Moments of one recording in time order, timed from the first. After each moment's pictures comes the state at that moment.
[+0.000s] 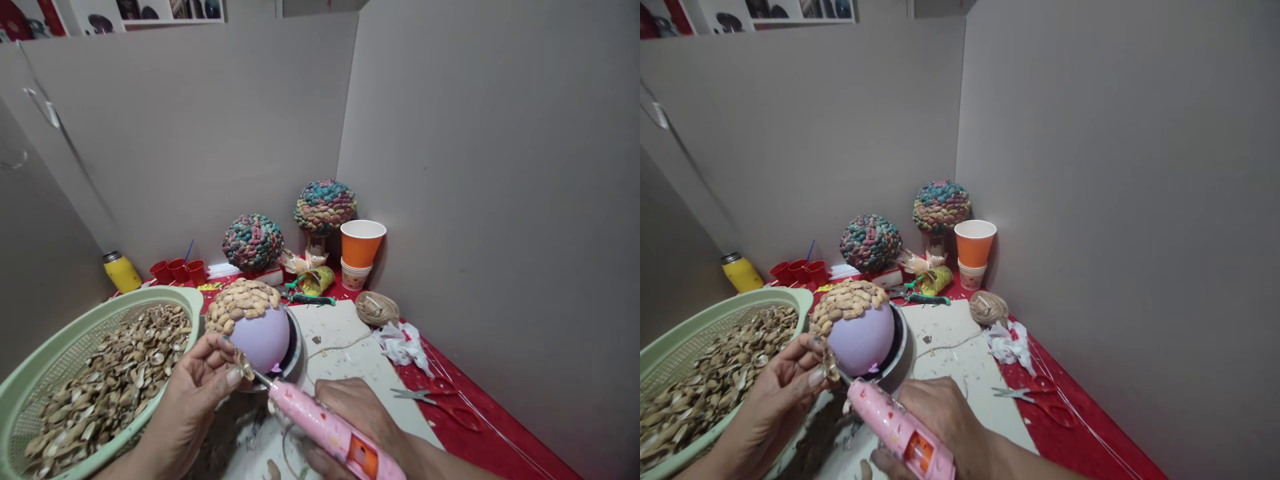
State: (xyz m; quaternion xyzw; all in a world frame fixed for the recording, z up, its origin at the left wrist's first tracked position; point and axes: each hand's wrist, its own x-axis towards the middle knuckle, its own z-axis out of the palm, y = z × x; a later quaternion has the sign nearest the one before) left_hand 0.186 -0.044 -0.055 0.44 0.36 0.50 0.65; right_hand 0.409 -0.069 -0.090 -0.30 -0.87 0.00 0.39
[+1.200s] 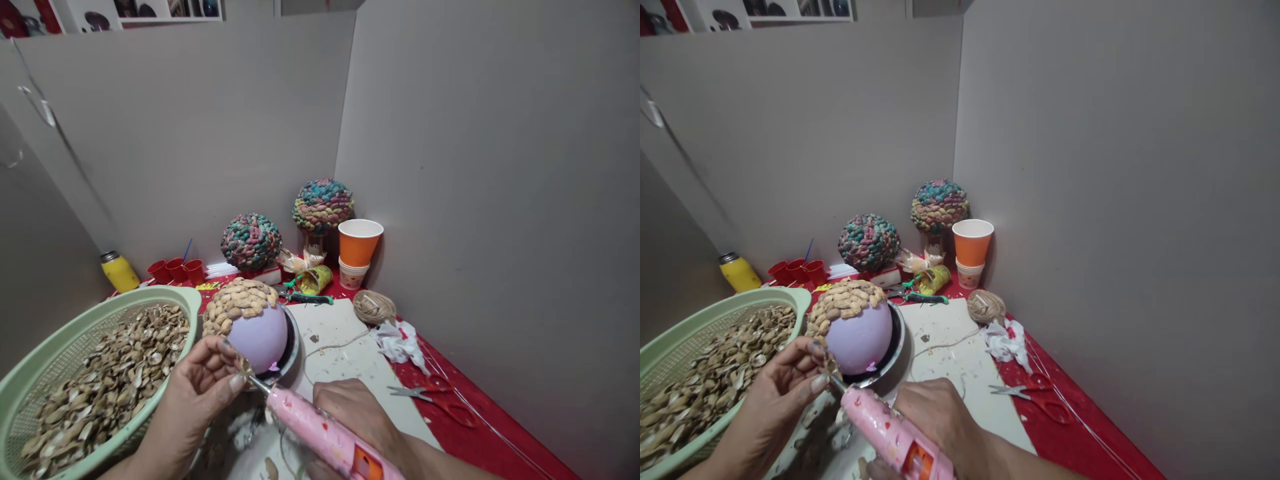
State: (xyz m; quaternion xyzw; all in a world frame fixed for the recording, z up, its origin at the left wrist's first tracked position) left_hand 0.182 -0.046 -0.065 0.49 0.40 0.50 0.60; right_hand 0.402 -0.062 -0.095 -0.27 -0.84 -0.05 0.47
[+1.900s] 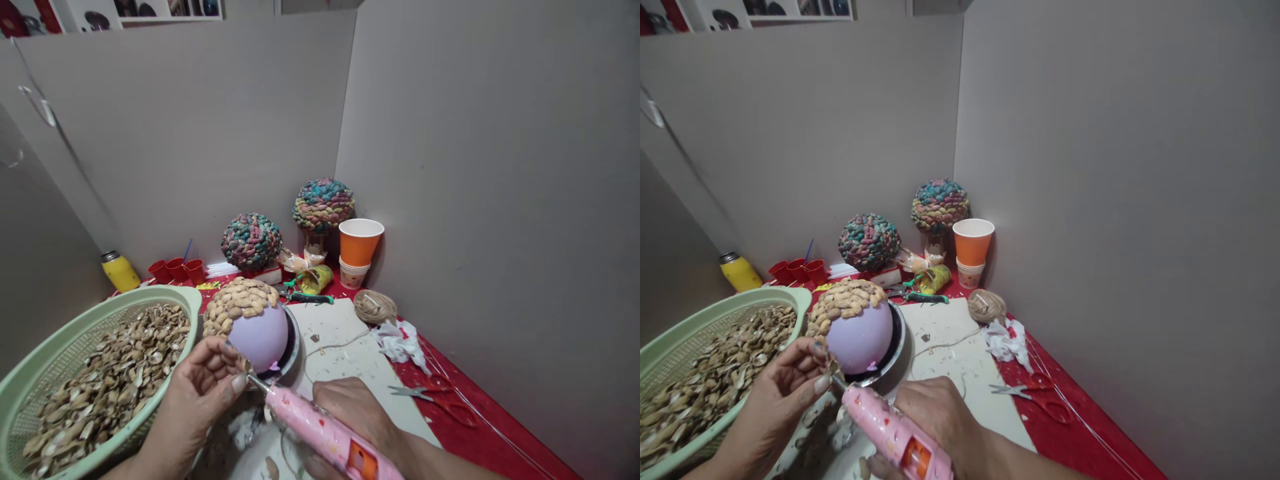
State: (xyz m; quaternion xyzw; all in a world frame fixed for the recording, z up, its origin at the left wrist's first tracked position) left_hand 0.182 -0.044 -0.069 0.51 0.40 0.49 0.58; right_hand 0.401 -0.062 -0.099 -0.27 -0.84 -0.06 0.46
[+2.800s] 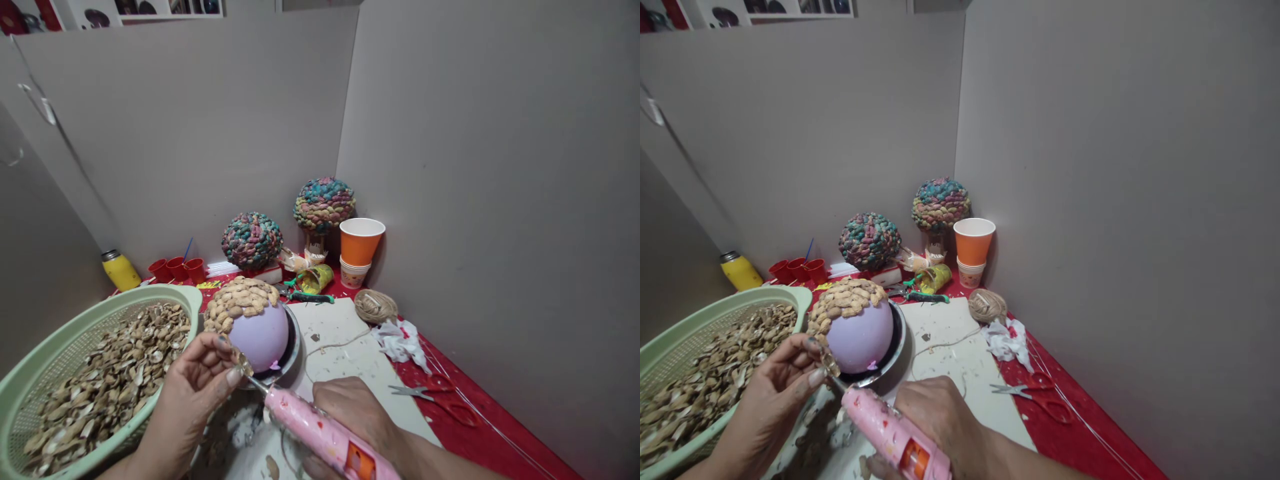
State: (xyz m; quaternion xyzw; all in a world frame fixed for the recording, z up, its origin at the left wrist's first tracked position) left_hand 0.184 -0.047 -0.060 0.47 0.41 0.52 0.58; right_hand 0.403 -0.061 -0.103 -0.27 -0.86 -0.08 0.43
